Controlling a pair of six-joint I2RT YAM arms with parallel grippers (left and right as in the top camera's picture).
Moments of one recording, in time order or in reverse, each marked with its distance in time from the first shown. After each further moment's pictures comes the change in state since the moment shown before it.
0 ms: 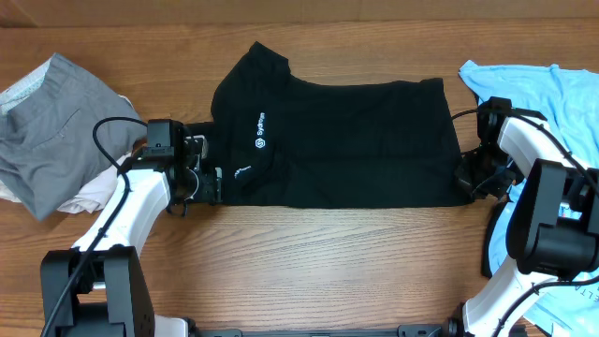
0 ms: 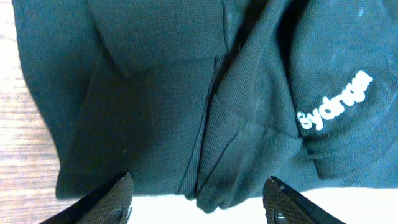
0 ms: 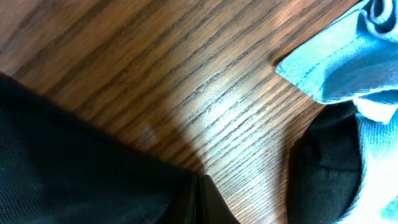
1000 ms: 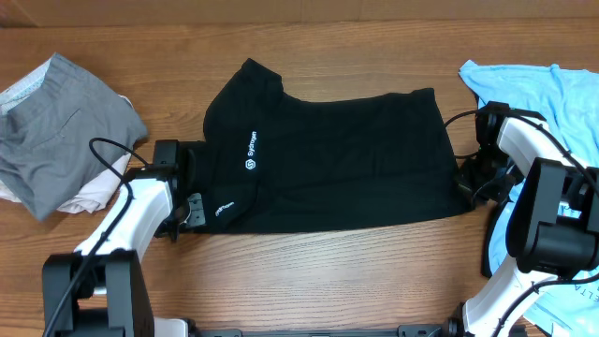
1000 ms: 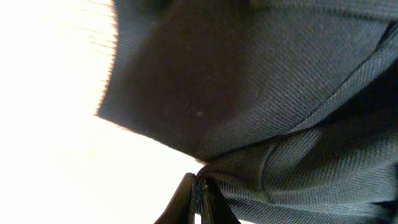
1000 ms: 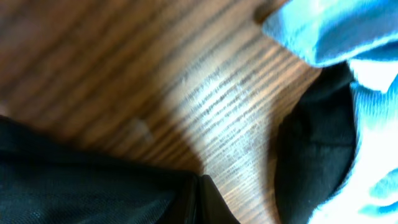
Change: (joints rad) left arm 0.001 -0.020 -0.075 -0.192 -0.324 -0.172; right arm 0.000 0.006 -0.005 -0.078 0.006 0.008
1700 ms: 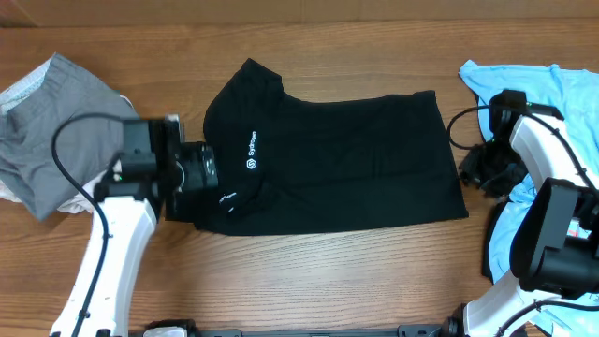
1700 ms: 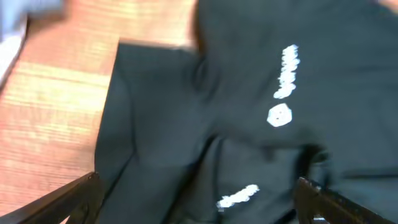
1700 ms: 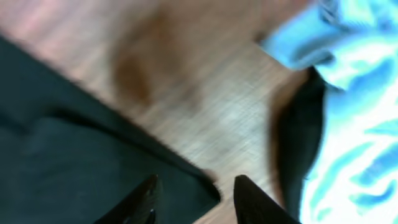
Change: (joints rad) left arm 0.006 -0.237 0.155 0.145 0.258 0.046; right arm -0.010 -0.113 0.053 0.000 -0.107 -0.052
